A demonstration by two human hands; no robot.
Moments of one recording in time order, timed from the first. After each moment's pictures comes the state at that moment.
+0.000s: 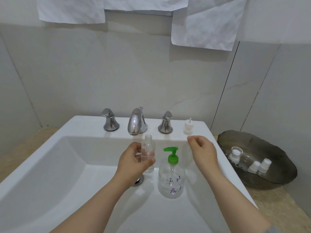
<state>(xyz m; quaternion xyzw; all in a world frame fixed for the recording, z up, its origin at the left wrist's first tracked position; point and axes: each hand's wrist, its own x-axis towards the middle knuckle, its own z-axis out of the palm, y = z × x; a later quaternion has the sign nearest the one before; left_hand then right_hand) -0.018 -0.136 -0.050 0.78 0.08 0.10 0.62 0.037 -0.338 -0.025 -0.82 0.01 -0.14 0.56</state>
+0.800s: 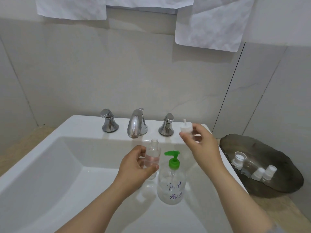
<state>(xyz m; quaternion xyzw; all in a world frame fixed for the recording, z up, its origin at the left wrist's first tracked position) -0.021 -0.143 -0.047 0.78 0.03 0.09 0.62 0.045 -0.335 -0.008 -0.81 -0.11 -0.17 0.55</state>
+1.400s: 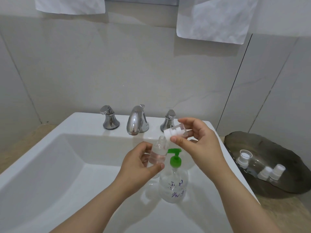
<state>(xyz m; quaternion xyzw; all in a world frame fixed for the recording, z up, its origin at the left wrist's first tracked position) -0.025 -0.149 -0.042 0.78 -0.01 0.11 0.61 0.015 -0.321 0.017 -0.74 -0.19 -0.10 0.63</state>
